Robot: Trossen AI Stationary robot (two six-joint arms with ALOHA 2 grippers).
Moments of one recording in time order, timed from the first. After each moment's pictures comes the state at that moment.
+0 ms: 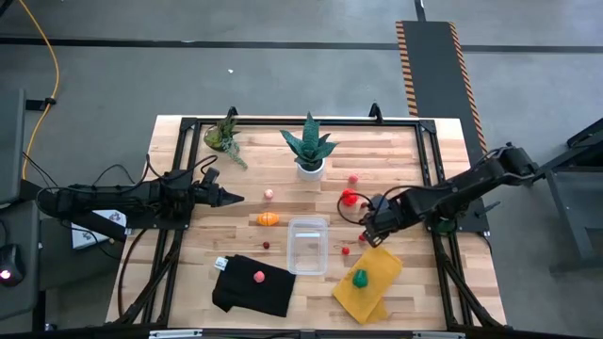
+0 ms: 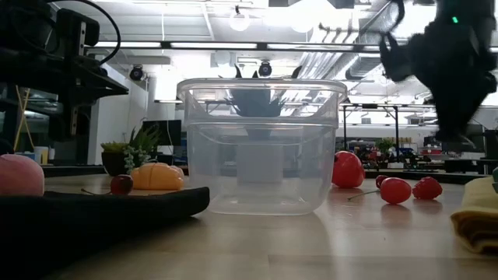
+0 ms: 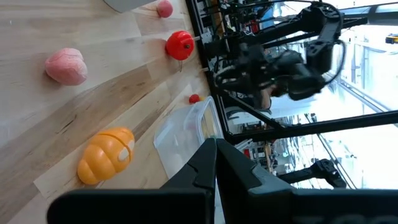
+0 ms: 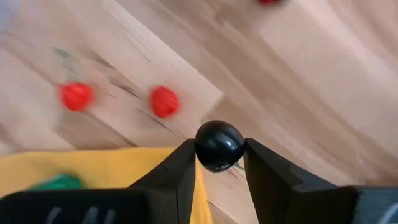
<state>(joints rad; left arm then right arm) 0.24 0.25 0.01 0.03 0.15 -1.26 0.33 1.34 0.88 -0.94 0.08 1.17</state>
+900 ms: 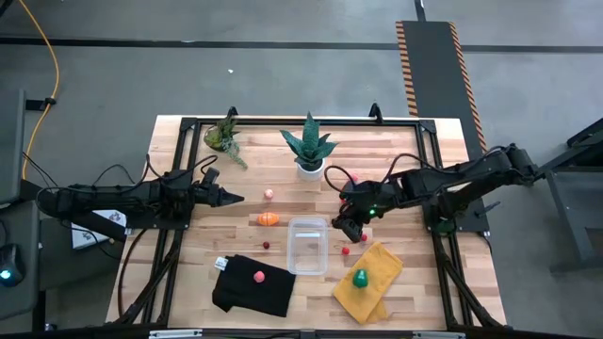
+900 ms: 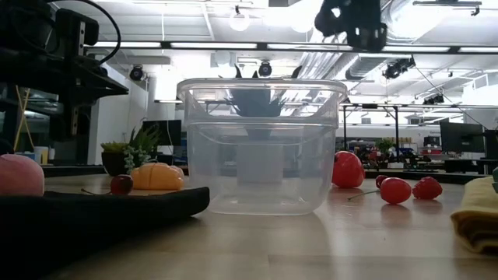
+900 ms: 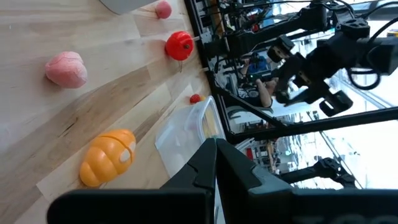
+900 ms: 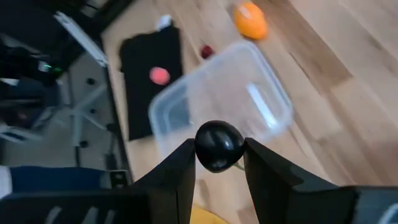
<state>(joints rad) 0.24 0.25 0.01 0.03 0.15 -1.24 0.21 1.35 1.11 -0.50 -0.04 0.77</state>
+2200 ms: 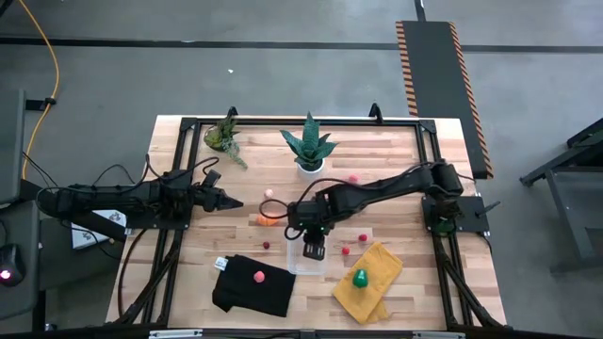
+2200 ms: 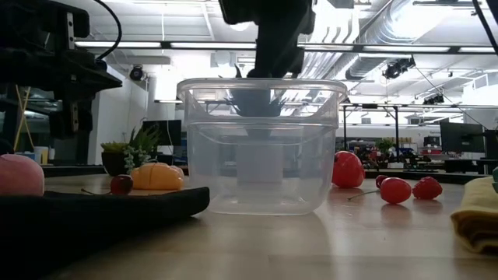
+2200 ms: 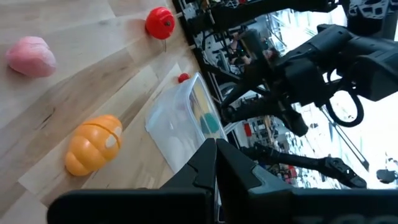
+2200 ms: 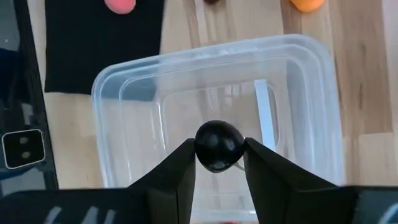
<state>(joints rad) 0.24 0.25 0.01 0.05 0.26 -1.15 0.19 2.00 1.75 -0.95 -0.13 0.36</state>
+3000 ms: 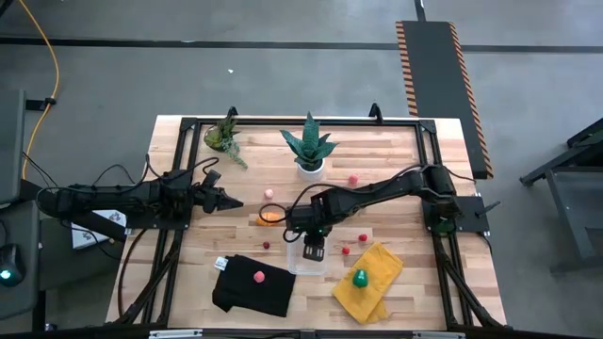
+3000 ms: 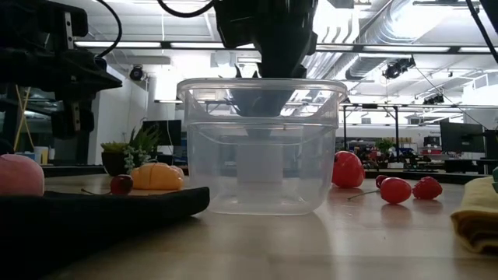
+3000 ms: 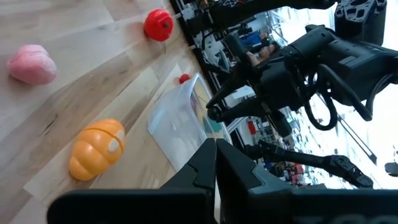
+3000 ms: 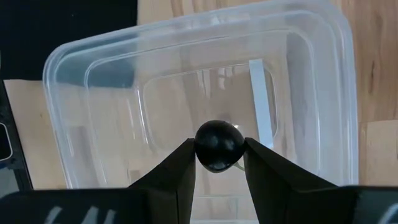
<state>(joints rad) 0.24 0.25 0.01 0.05 0.26 -1.10 0.19 2.06 1.75 -0.98 -0.13 0.36</state>
